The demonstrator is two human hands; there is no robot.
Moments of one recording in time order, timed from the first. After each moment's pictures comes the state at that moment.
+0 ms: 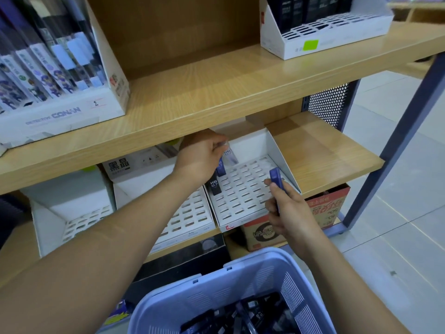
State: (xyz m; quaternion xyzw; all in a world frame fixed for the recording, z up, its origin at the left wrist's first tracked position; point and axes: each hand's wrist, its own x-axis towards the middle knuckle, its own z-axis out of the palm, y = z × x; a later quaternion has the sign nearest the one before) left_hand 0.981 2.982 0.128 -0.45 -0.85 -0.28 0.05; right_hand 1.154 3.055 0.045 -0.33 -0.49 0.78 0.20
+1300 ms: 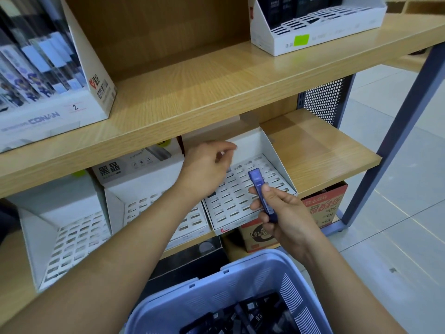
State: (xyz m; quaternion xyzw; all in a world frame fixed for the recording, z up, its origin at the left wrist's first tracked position) left_hand 1.002 2.987 0.118 -0.45 -0.84 -0.32 -0.01; right_hand 1.157 3.058 0.038 -0.28 -0.46 0.82 0.18
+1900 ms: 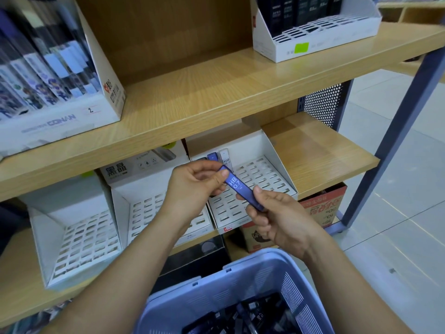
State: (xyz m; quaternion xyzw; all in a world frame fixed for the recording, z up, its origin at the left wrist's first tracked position) left_hand 1.030 2.939 0.120 -0.26 -0.72 -0.61 -0.21; right_hand 1.158 3.051 0.053 -0.18 -0.42 0.88 0.10
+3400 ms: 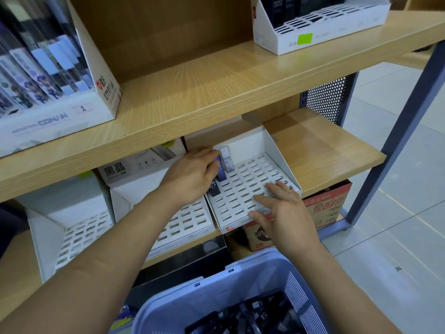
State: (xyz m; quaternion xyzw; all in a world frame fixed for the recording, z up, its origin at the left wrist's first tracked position) left_hand 0.974 2.957 0.114 -0.51 -0.85 -0.10 -0.01; right_hand 1.157 3.052 0.025 -0.29 -0.90 0.27 0.17
